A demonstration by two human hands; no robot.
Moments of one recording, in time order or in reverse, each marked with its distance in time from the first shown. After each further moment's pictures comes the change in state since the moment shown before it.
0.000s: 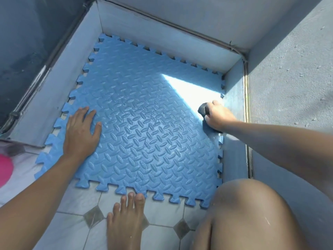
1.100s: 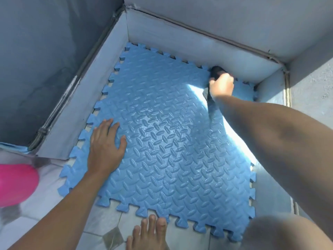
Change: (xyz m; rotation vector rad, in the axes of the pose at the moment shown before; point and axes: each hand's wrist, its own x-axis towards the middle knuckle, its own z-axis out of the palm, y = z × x) left_hand 0.000 0.008 0.003 0.023 0.030 -0.036; right_hand 0.177 -0.088 -0.011 0.537 0.405 0.400
